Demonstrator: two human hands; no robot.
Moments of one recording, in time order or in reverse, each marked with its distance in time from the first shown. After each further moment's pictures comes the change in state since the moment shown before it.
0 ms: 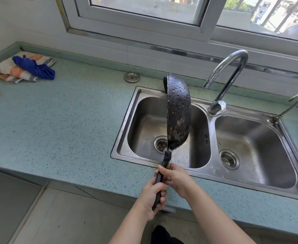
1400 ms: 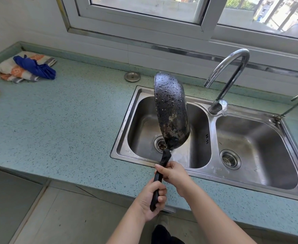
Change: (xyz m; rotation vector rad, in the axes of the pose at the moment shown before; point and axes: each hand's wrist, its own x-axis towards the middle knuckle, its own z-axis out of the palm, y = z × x) left_hand 0.000 0.004 -0.003 -0.190 -0.092 -0.102; right_hand 0.007 0.000 0.000 -0.229 0.090 -0.036
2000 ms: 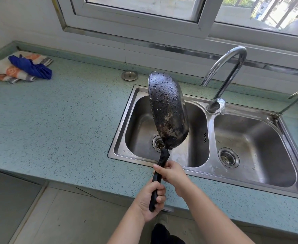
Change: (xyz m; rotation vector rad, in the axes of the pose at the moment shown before) left_hand 0.006 -0.006 -0.001 -0.029 -0.016 -0.036; right_hand 0.003 0.005 -0.003 -0.036 0.038 -0.004
